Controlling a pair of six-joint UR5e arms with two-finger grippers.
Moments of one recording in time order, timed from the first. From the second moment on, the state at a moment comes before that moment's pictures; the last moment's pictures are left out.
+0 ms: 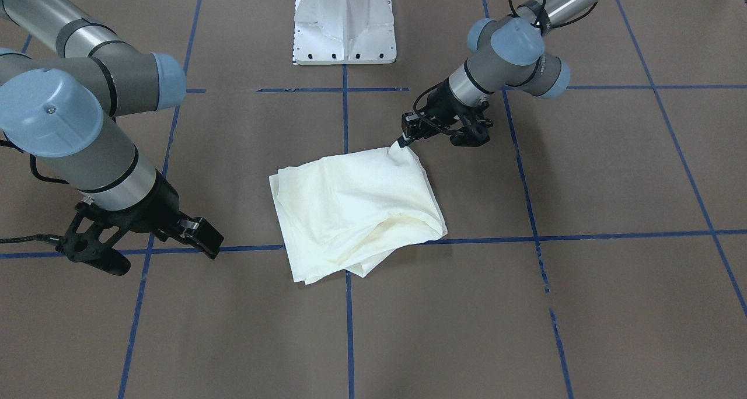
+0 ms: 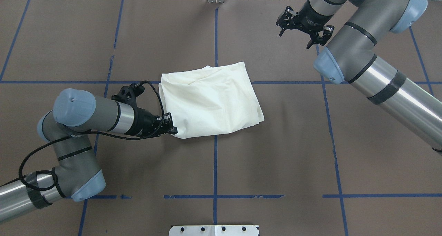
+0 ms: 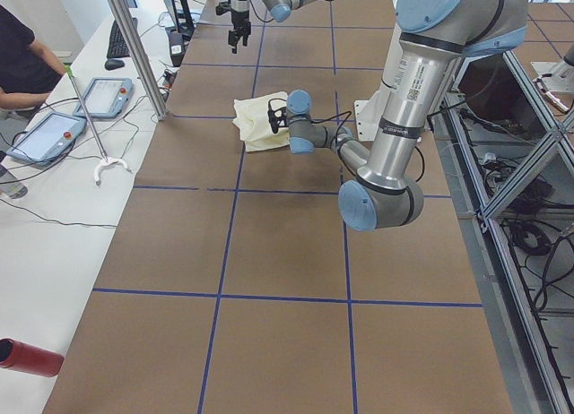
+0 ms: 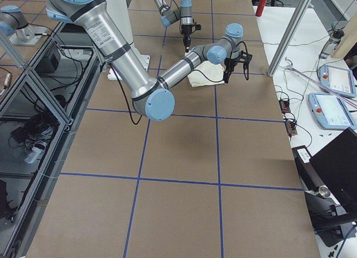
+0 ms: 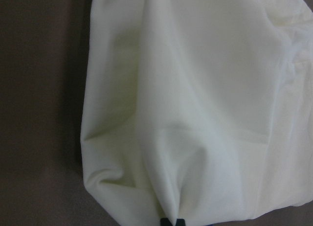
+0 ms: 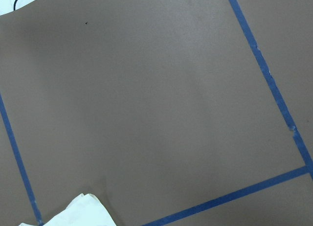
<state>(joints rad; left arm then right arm) -0.54 -1.92 -1.66 -2.48 -2.00 -1.69 0.96 -0.90 1.51 -1.47 2.15 1.30</state>
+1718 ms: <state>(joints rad) -1.24 -1.74 -1.71 -2.03 -2.07 -0.53 1.27 -1.15 1.63 -1.66 2.17 0.50</state>
